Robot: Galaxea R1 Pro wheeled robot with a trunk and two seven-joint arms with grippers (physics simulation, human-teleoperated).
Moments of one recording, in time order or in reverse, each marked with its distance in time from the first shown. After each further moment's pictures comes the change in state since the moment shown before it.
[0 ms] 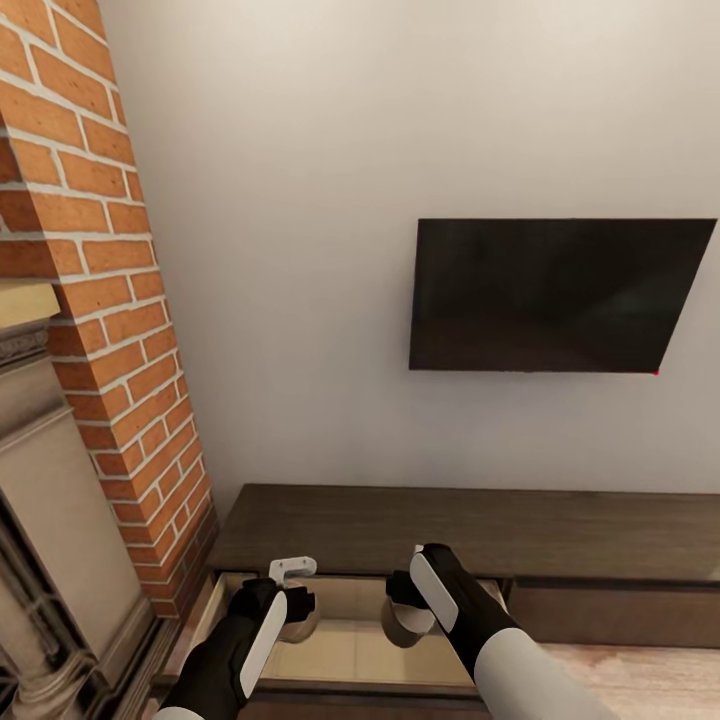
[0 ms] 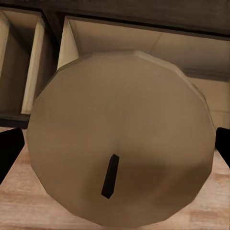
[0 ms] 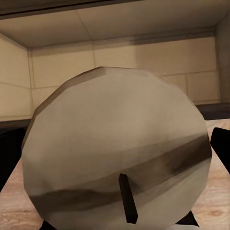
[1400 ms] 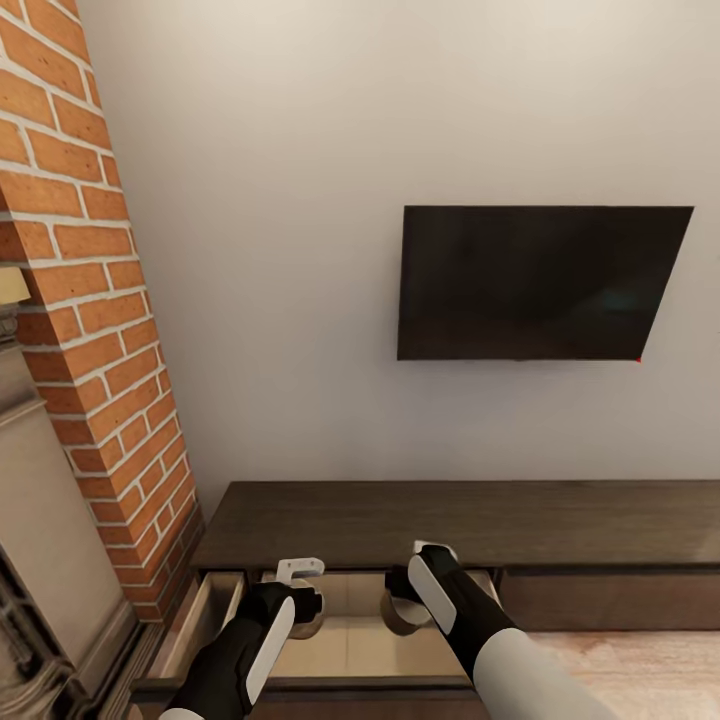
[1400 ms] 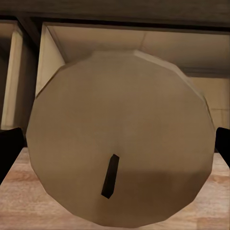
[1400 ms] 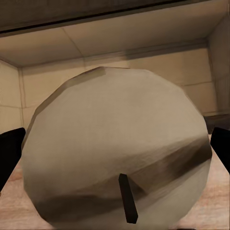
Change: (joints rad) left arm 0.000 0.000 -0.060 0.017 0.003 -0.041 0.000; right arm 0.000 0.000 0.024 0.003 0.003 -0.073 0.004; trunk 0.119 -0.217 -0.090
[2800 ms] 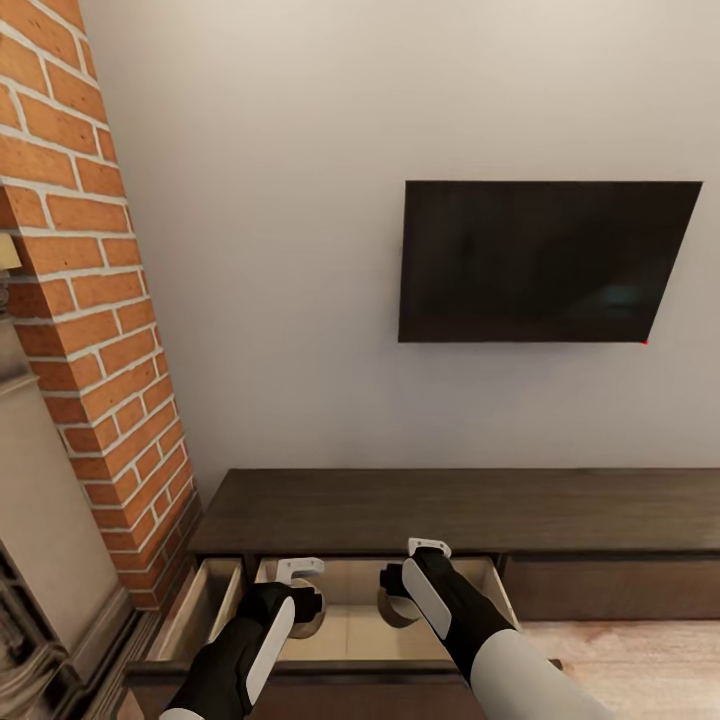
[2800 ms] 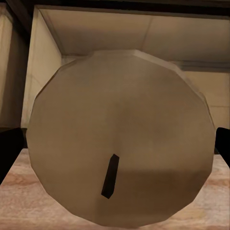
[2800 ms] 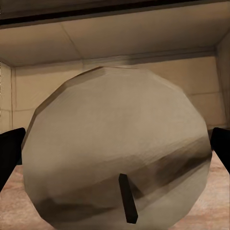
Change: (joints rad) left arm 0.000 0.000 0.000 0.000 0.000 -0.004 0.002; right arm 0.000 0.000 0.073 -0.006 -0.009 -0.040 0.001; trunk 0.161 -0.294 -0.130
